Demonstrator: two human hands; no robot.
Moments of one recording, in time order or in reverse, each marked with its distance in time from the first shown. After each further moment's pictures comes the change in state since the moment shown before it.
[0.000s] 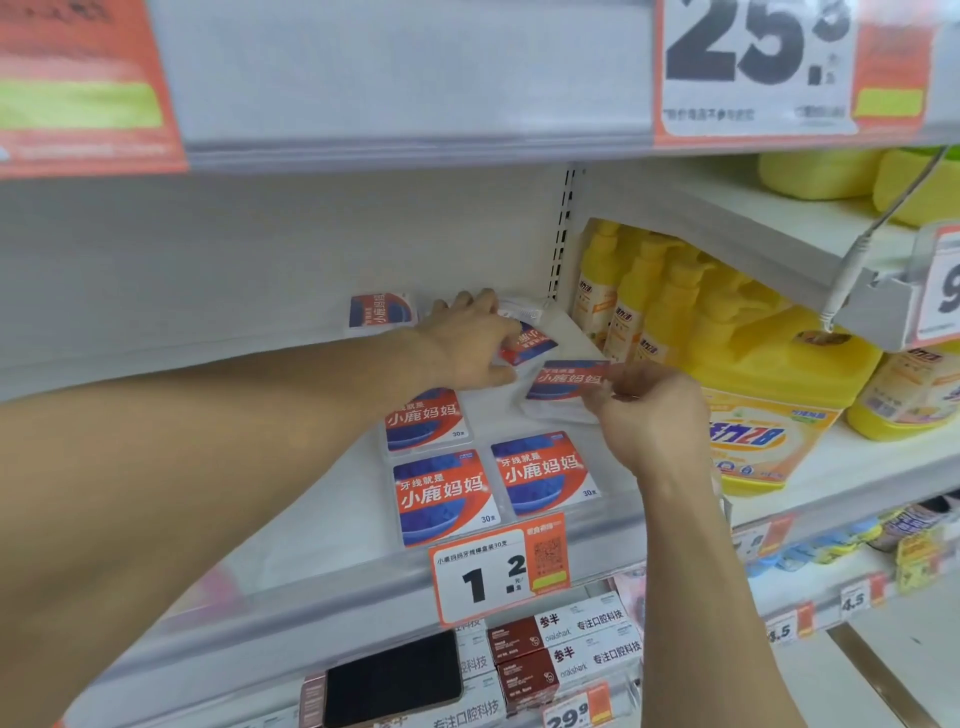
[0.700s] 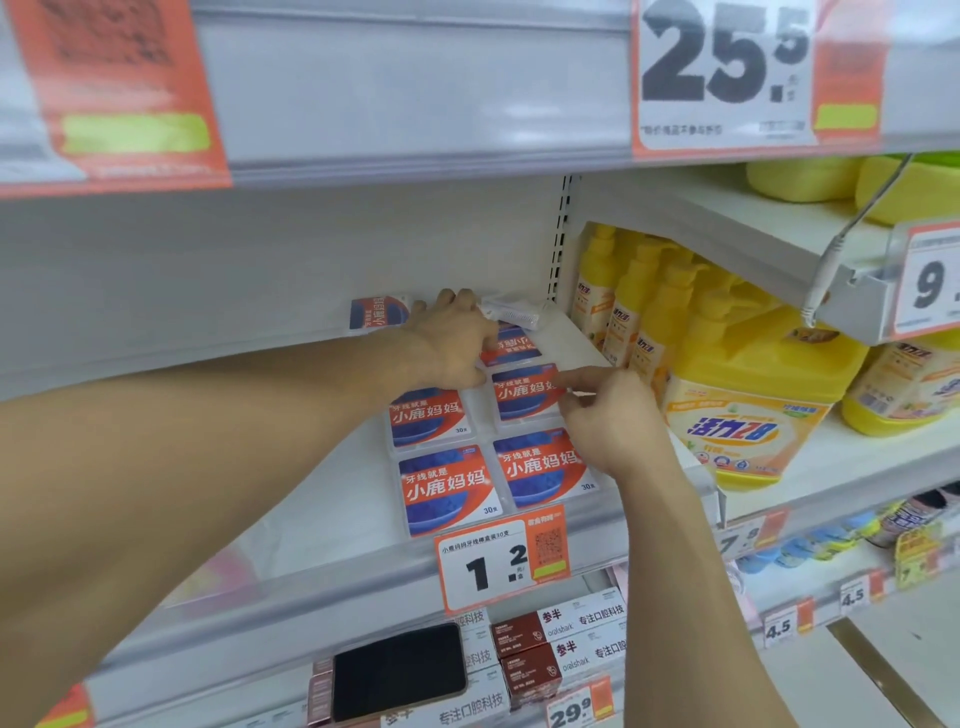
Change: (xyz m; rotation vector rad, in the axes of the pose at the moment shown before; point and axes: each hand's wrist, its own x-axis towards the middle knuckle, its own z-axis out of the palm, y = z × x) left_hand -0.017 -0.001 -0.009 -0.003 -0.032 -0.125; right_hand -0.005 -0.007 0.009 -0.106 -0.321 -0.100
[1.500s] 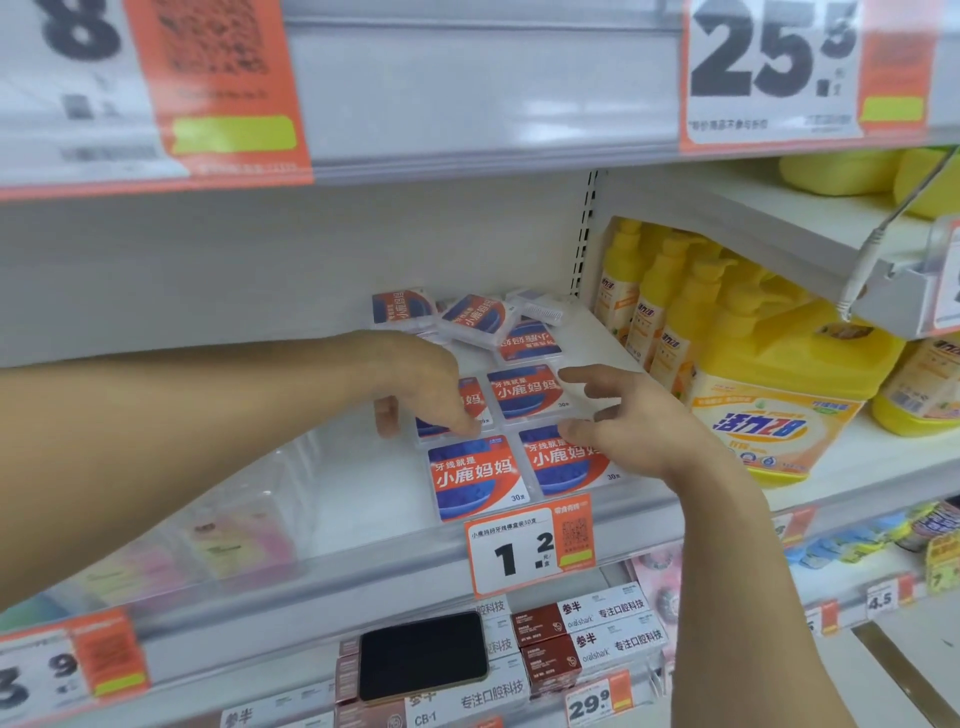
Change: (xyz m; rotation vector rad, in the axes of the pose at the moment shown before) left_hand -0.064 -0.008 -0.023 -0.175 -0.548 -0.318; right_hand -0.020 -0.020 -0.017 -0.010 -0.323 0.048
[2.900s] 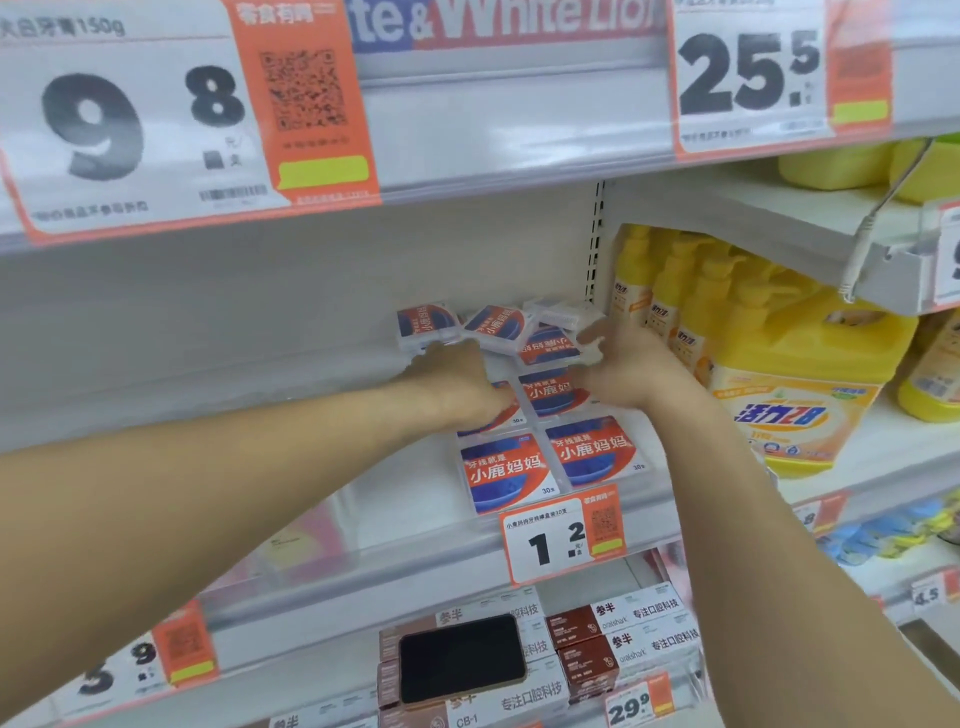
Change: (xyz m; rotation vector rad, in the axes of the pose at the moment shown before) left_hand -0.025 0.004 0.025 -0.336 0.441 0.080; right_hand 0.040 -0.029 0.003 -0.244 0.173 -0.015
